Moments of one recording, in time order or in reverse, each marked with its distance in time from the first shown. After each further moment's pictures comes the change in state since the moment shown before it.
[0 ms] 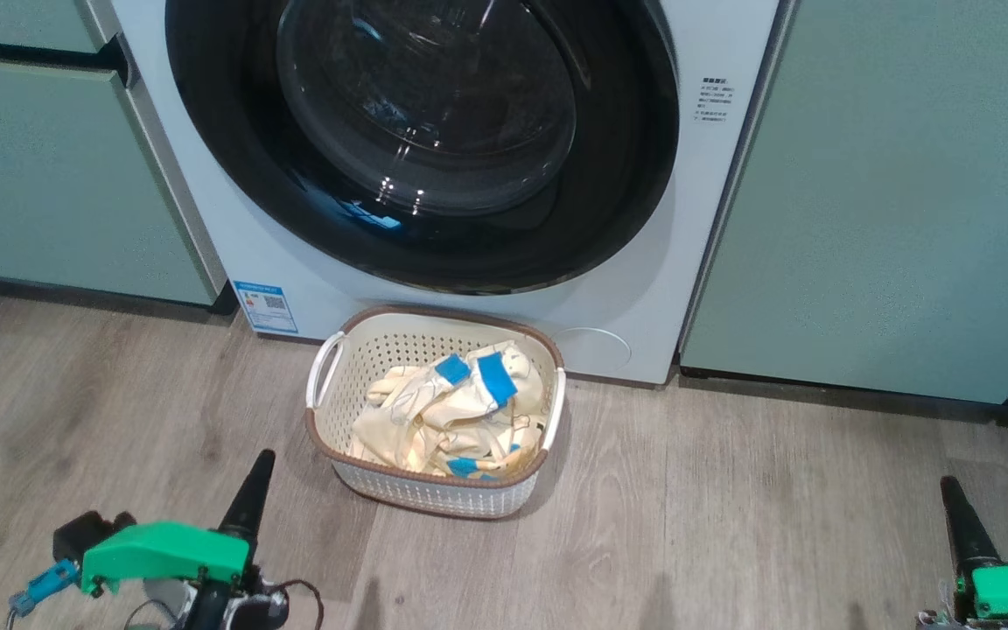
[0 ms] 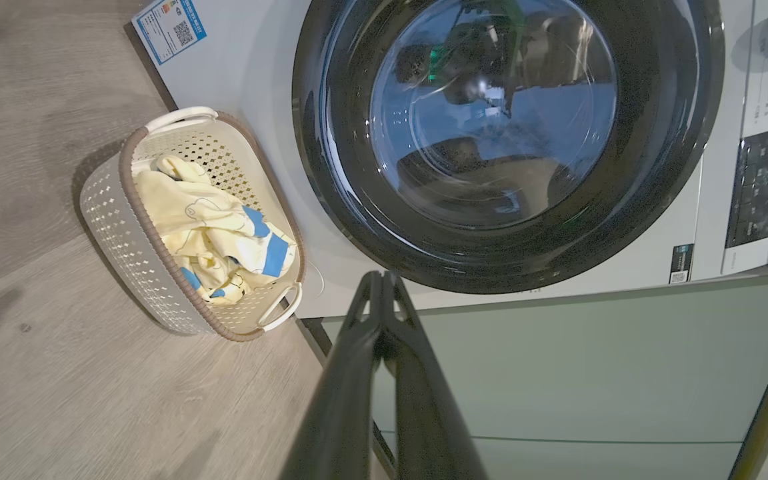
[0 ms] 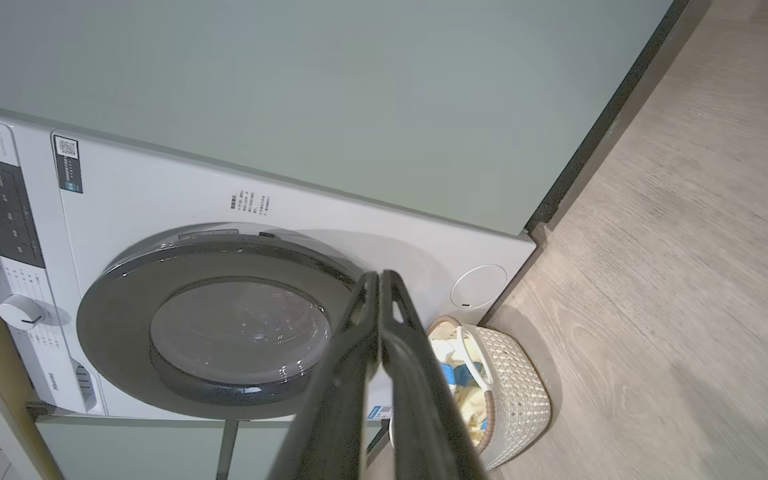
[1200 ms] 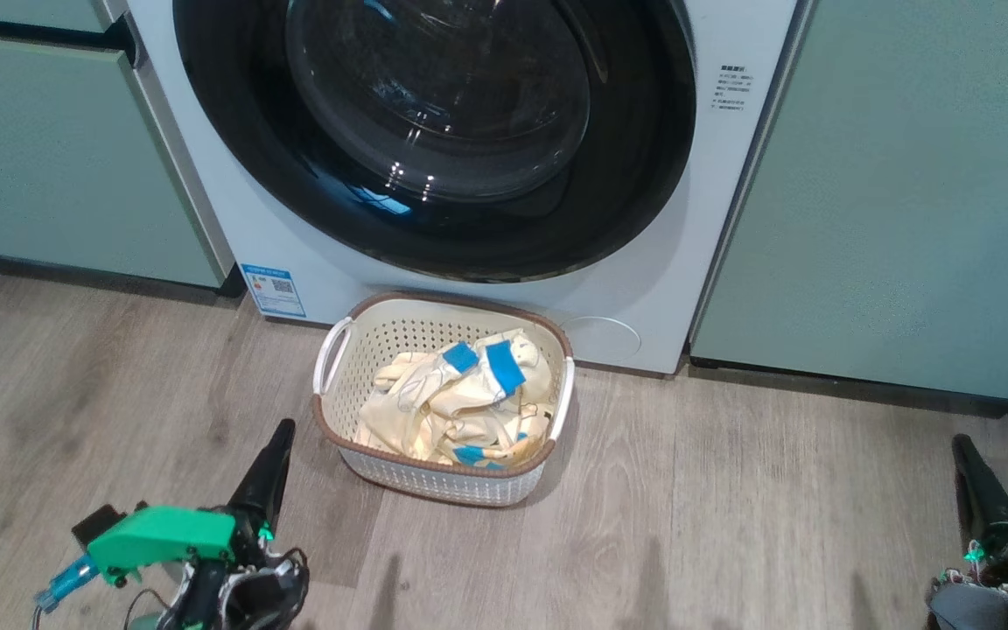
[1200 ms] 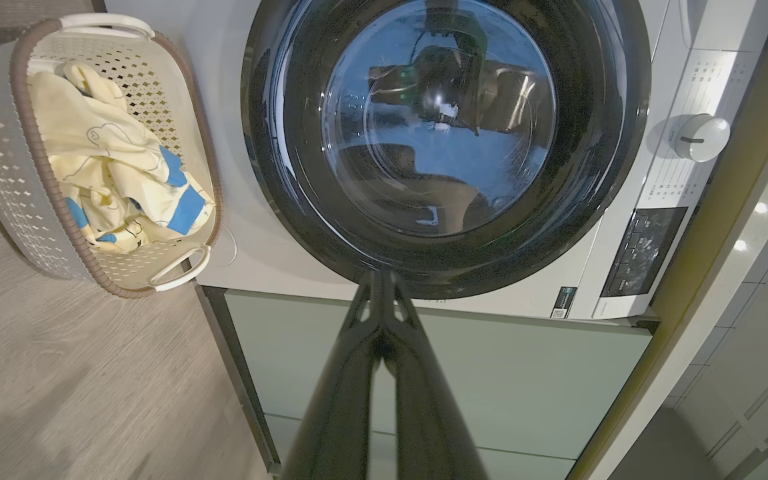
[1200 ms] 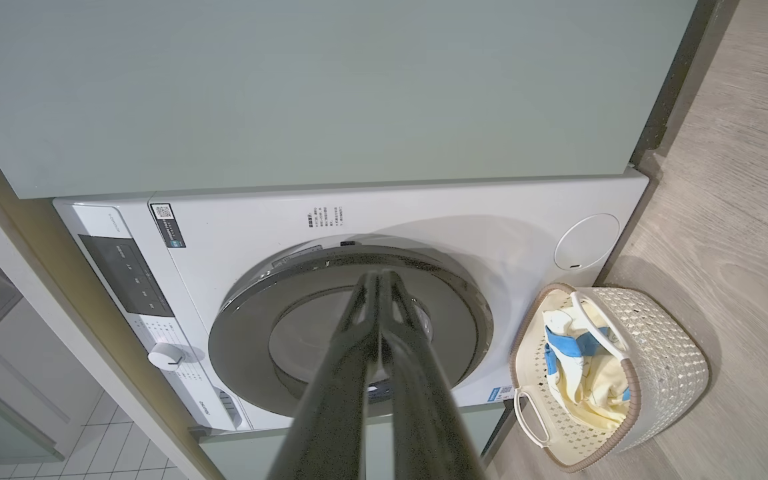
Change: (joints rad) left arm -0.008 -0.044 0.024 -0.077 -0.276 0.000 0.088; right arm -0.038 0.000 -0.035 -0.047 0.336 0.000 0.091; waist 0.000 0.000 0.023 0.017
